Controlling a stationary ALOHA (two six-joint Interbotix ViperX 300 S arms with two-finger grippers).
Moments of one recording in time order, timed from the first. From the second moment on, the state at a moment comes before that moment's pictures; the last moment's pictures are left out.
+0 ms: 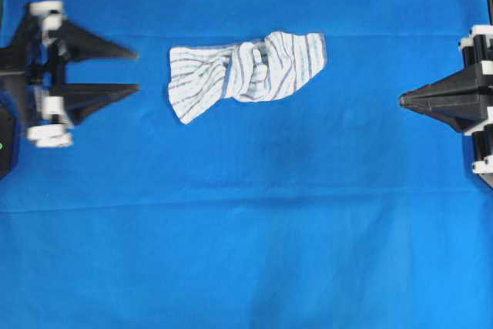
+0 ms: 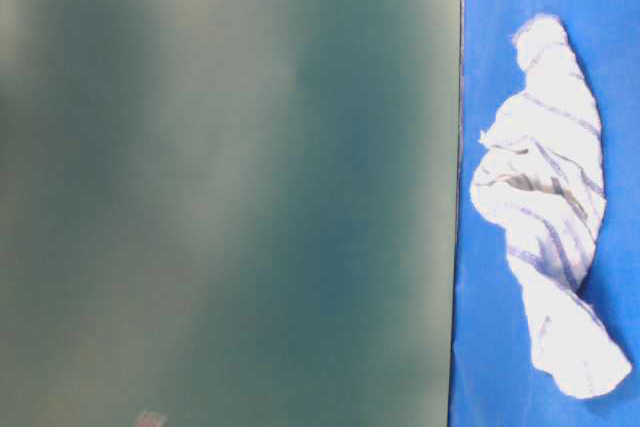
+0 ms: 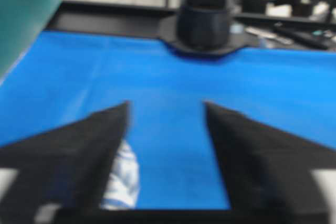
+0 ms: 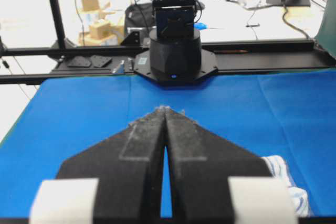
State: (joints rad) left arm 0.10 -0.67 1.06 -0.02 -0.41 -0.01; right arm 0.00 -0.94 1.17 0.00 -0.29 0.04
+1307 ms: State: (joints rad) left arm 0.25 0.23 0.67 -0.03 -0.16 0.00; right arm 0.00 -0.91 1.17 0.00 -0.26 0.04
